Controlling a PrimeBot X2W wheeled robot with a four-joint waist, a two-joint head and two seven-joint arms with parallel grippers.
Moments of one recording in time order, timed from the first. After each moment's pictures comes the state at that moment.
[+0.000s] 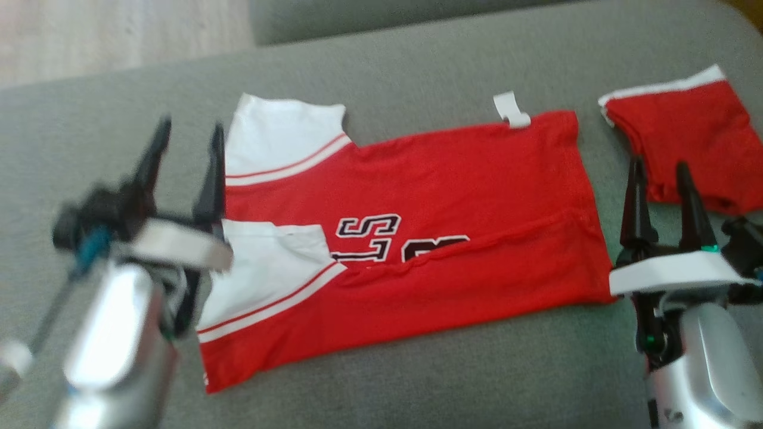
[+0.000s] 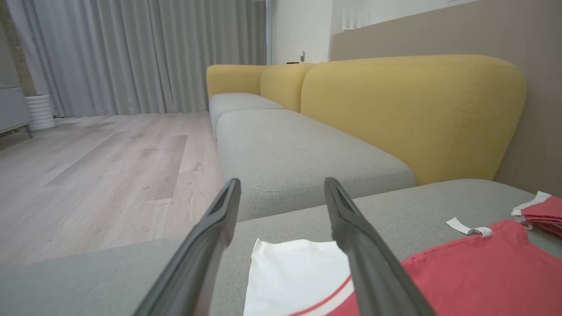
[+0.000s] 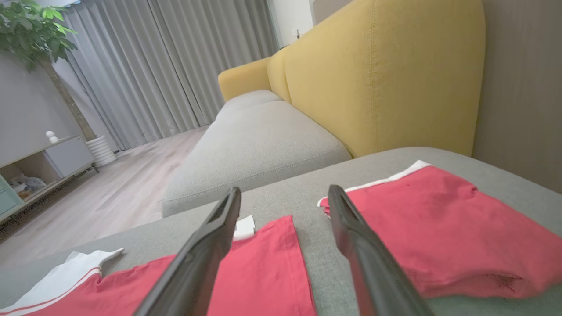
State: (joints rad) left arm -0.42 0.23 -0.26 0.32 -0.33 -0.05 -0.14; right arm -0.24 -0.04 -0.09 0.31 0.28 0.13 -0.19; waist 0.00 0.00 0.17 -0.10
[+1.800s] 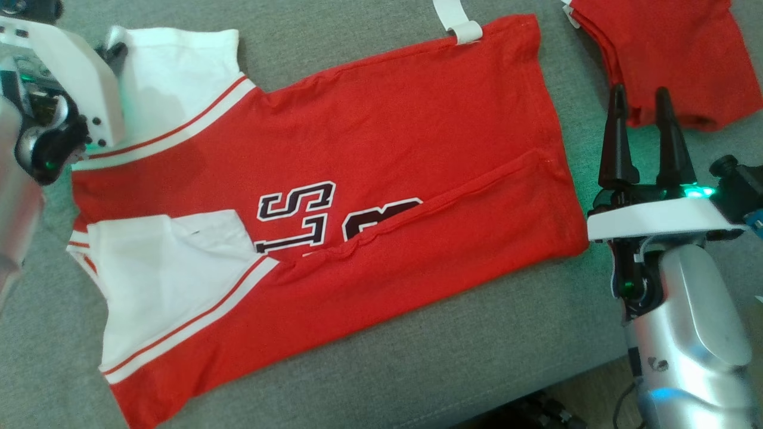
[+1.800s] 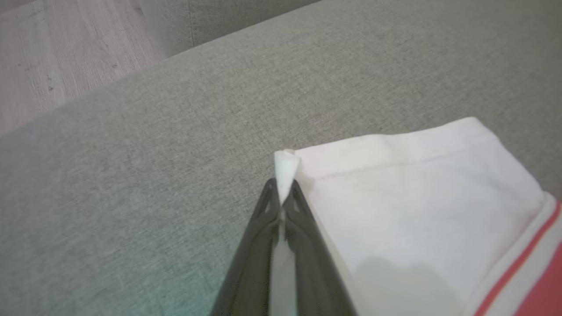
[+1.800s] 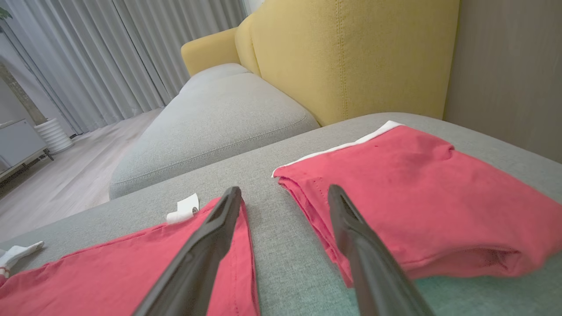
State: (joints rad) left arm -1.09 0.54 -0.78 0.77 -0.84 -0.13 0.51; right arm -0.41 -0.04 0.02 0.34 0.36 0.13 -0.25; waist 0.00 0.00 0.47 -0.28
